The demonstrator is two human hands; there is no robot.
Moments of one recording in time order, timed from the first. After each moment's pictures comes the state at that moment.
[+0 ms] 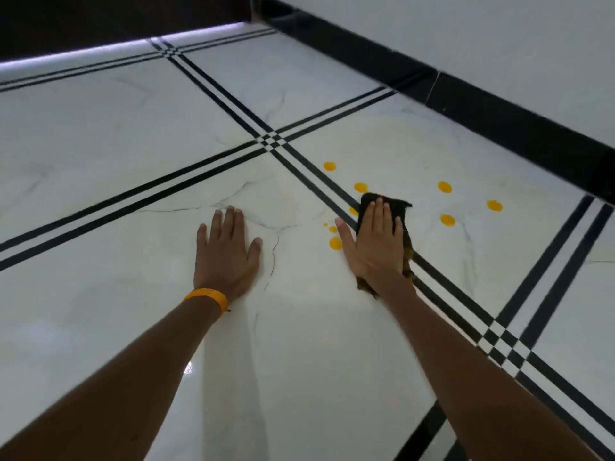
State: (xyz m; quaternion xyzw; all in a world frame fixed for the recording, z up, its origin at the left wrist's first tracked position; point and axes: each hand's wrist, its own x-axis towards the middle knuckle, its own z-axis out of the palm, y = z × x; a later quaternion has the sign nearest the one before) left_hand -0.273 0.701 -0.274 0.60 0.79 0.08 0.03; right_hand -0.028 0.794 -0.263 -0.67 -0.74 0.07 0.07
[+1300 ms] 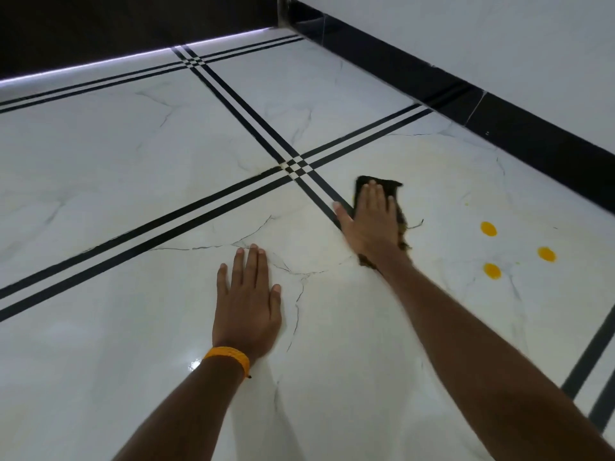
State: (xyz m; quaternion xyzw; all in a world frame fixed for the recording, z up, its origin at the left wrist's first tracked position) left_hand -0.275 0.705 -0.275 0.61 0.79 0.08 0.03; right_hand -0.109 0.917 -0.245 -0.63 -0.77 0.08 0.01
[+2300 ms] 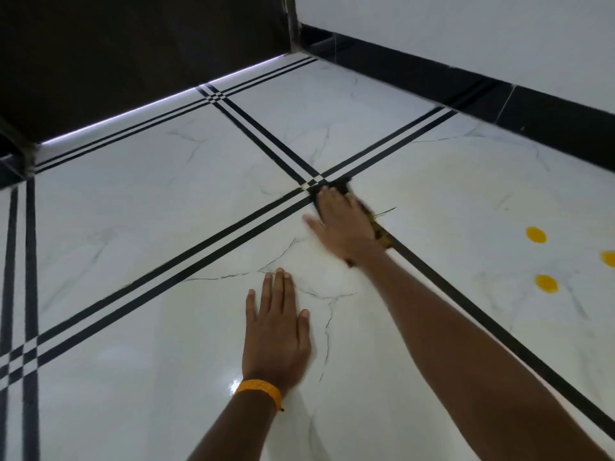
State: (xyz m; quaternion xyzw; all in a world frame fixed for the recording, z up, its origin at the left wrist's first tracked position) left_hand -0.274 0.707 -0.267 0.61 0.79 0.08 0.05; right_hand -0.190 0.933 -0.243 -0.45 -0.89 0.08 0.02
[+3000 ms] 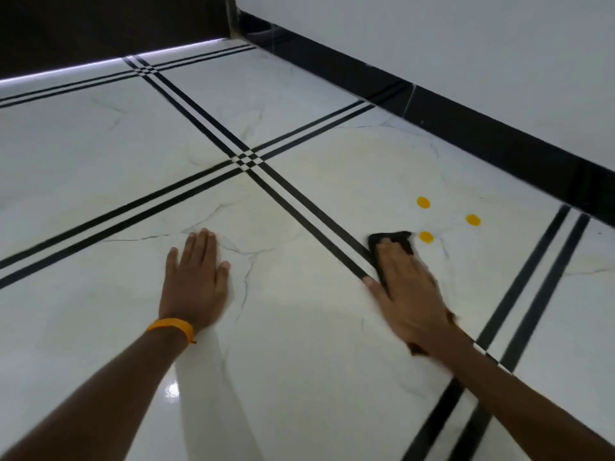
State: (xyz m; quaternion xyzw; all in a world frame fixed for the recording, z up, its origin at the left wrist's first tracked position) left_hand -0.279 0.706 -0.277 0.61 0.78 0.10 0.03; right_hand 0.084 0.771 -0.265 -0.57 -0.82 0.04 0.07
